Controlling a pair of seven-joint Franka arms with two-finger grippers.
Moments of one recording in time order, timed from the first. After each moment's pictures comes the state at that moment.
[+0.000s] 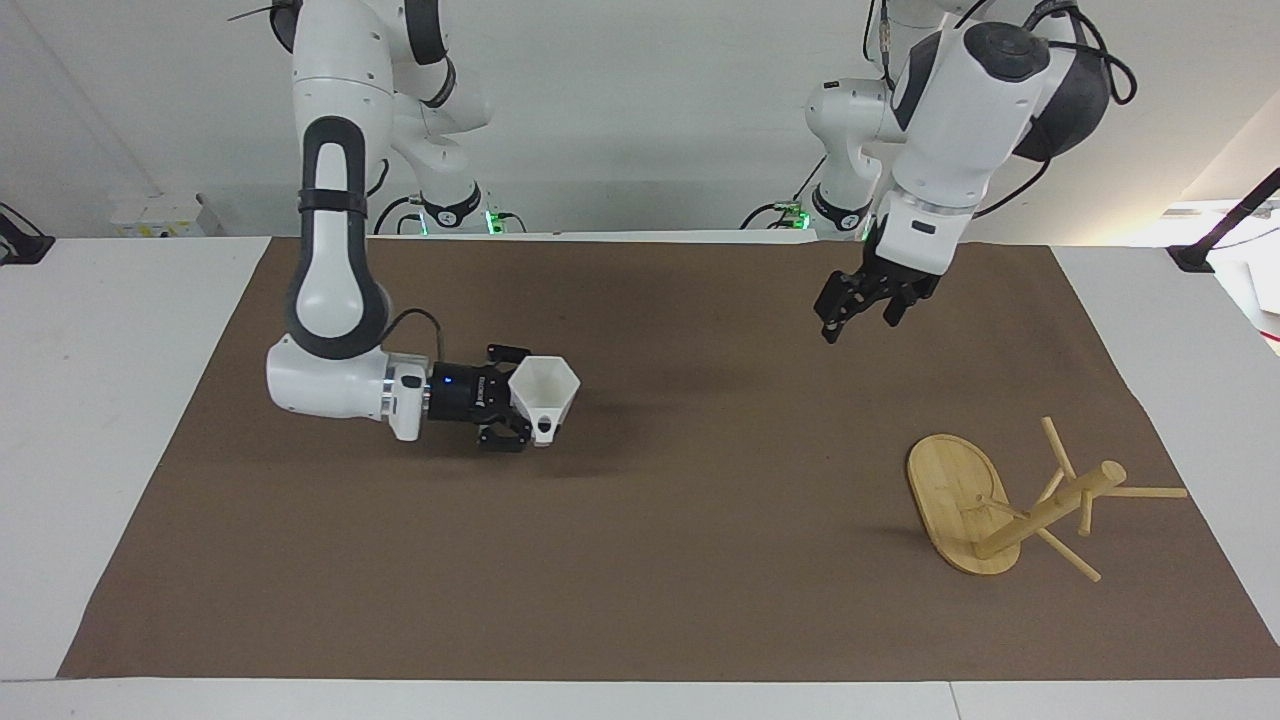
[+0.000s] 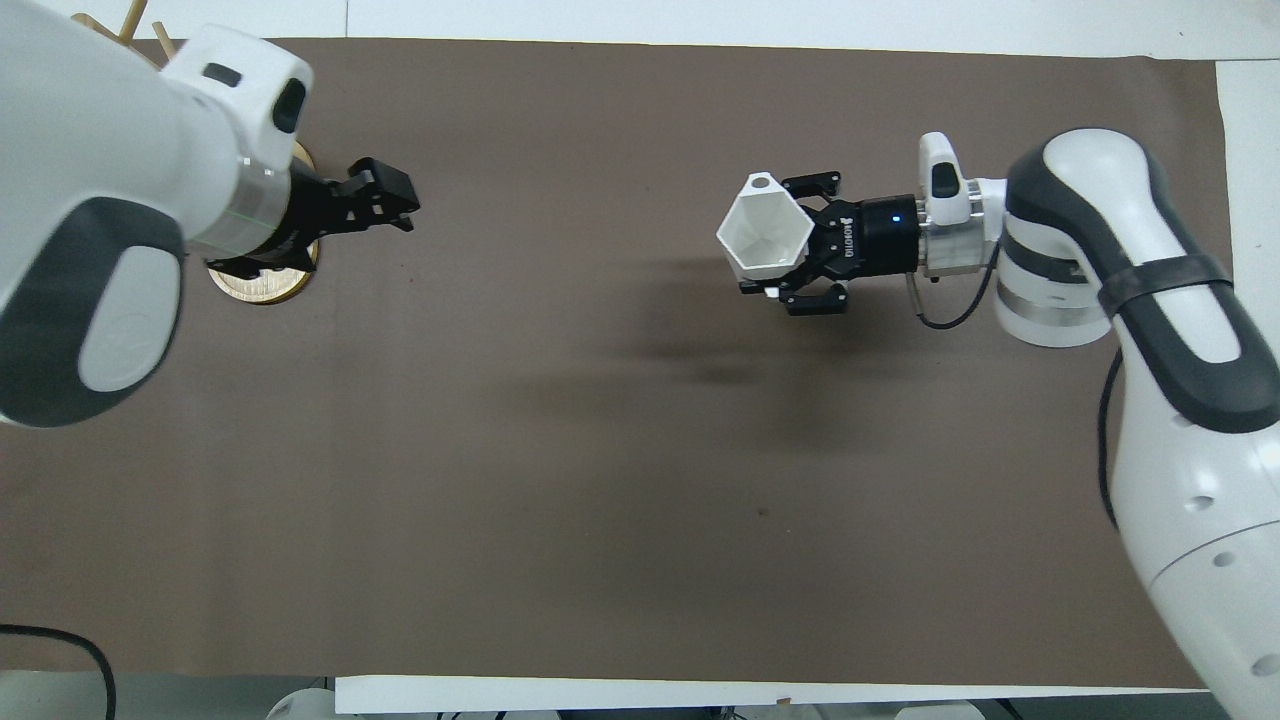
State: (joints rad) left arm -0.26 0.12 -0.23 -1.60 -0.04 1.84 -0.79; right arm 0.30 0.41 -0.17 -1.85 1.48 1.83 -2.06
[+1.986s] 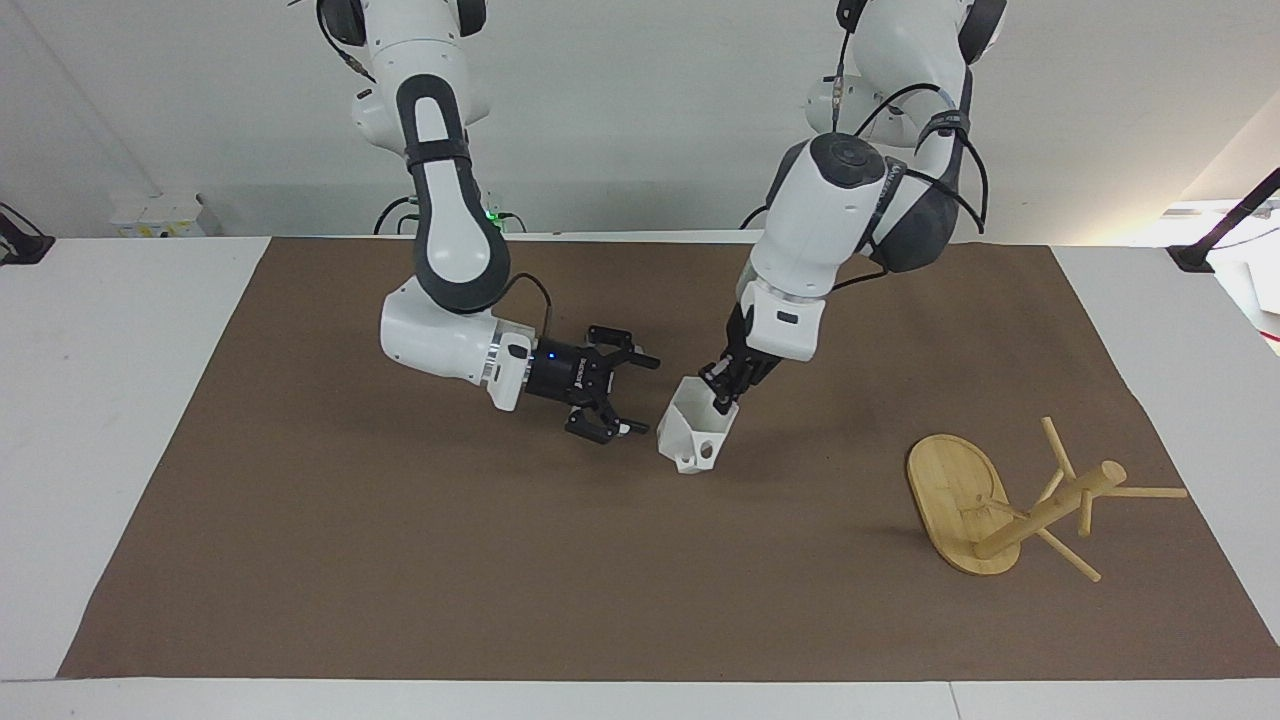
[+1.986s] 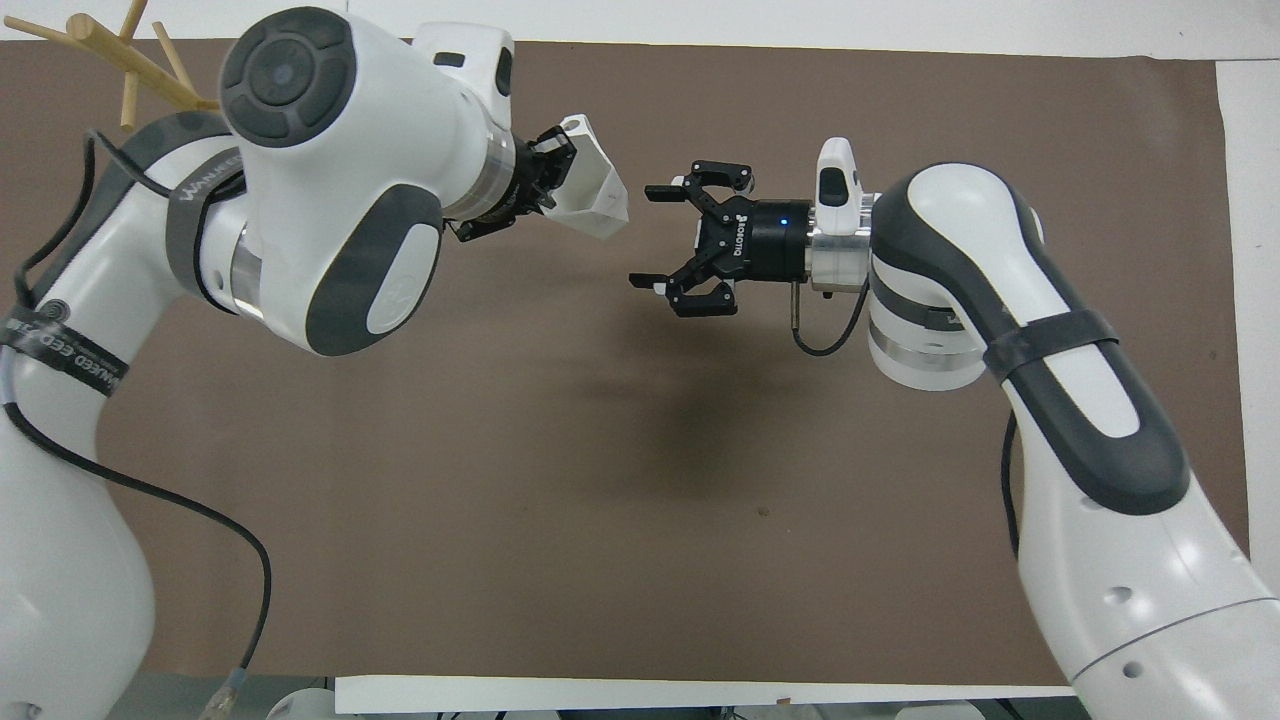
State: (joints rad) left arm -0.36 0.31 -0.22 -1.57 -0.05 2.17 -1.07; right arm 0.43 0.31 -0.19 -1.91 1.56 2.01 -1.99
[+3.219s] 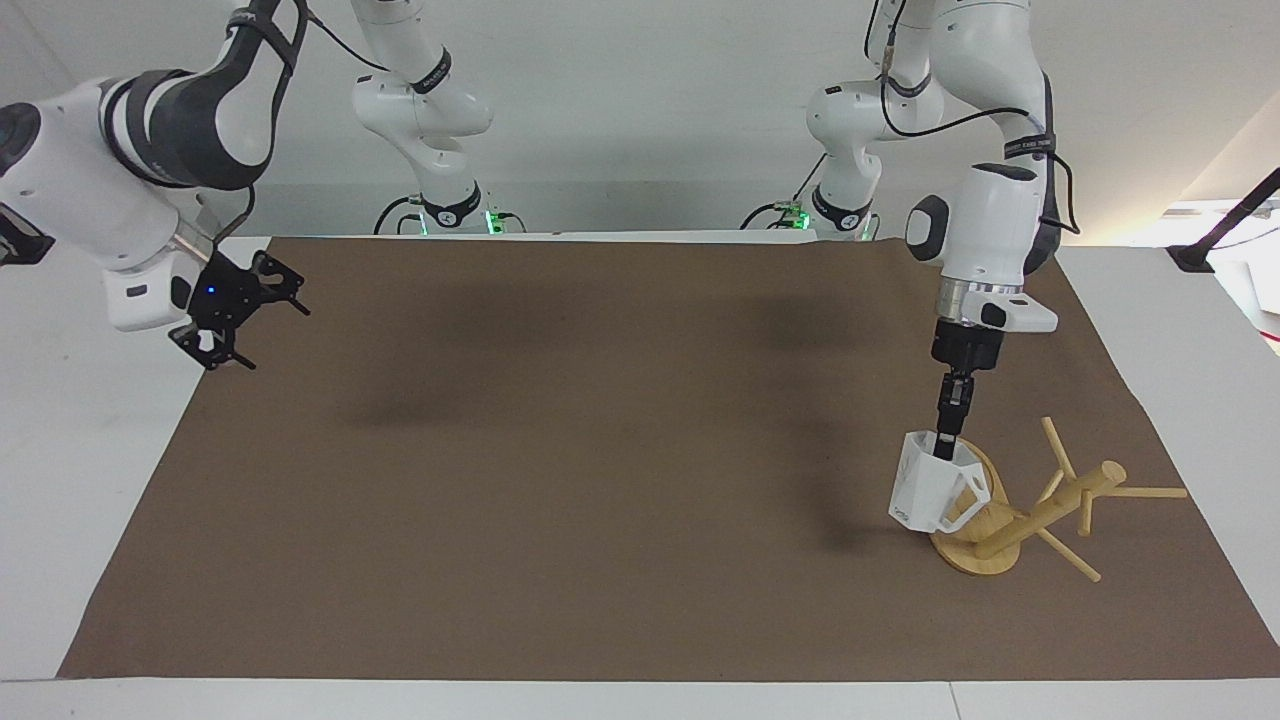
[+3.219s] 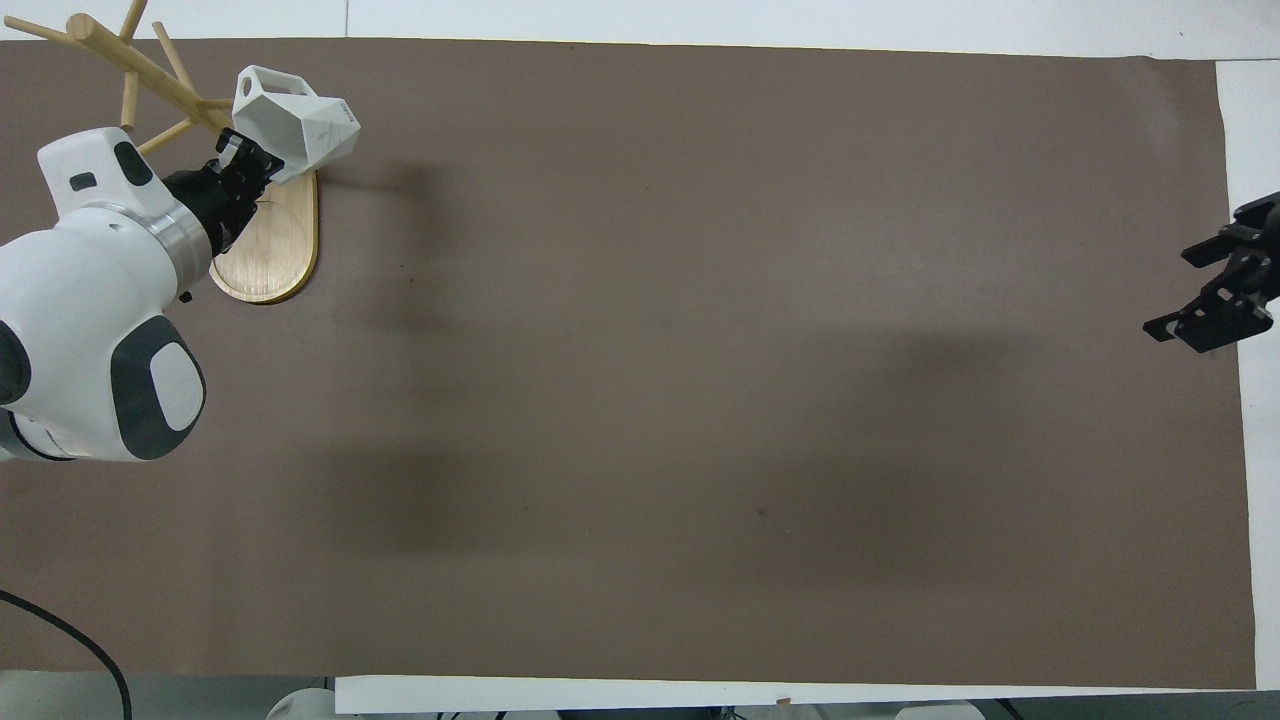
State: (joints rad) left arm 0.02 0.07 -0.21 -2.22 -0.05 2.99 -1.06; right arm -0.04 0.10 -0.18 -1.65 0.07 1.57 -0.98
